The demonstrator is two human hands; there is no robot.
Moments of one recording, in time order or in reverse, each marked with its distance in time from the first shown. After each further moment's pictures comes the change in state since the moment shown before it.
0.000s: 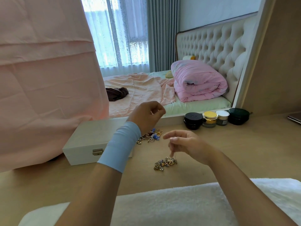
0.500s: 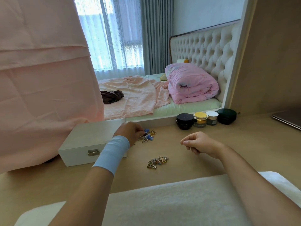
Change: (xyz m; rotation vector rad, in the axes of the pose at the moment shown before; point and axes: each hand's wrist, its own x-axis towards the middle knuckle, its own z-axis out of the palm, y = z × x) left_hand -0.018 -0.050 0.013 0.347 -0.130 -0.273; right_hand -0.015 0.023 -0.072 -0.399 0.258 0.279
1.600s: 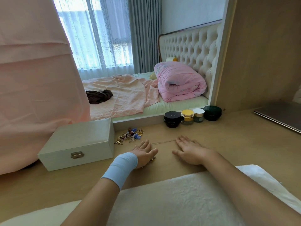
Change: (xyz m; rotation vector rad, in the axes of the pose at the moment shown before) left_hand -0.012 0.027 0.091 0.180 -0.615 0.120; right_hand -0.009 0.022 0.010 -0.886 -0.068 0.088
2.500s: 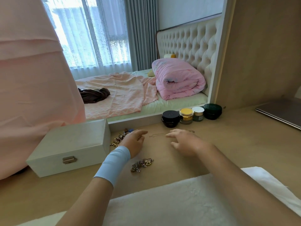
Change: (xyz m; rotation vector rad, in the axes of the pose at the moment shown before) left_hand 0.016 -0.003 -0.027 -0.335 0.489 0.080; right_hand 0.006 -0.013 -0.033 0.092 0.178 -0.102
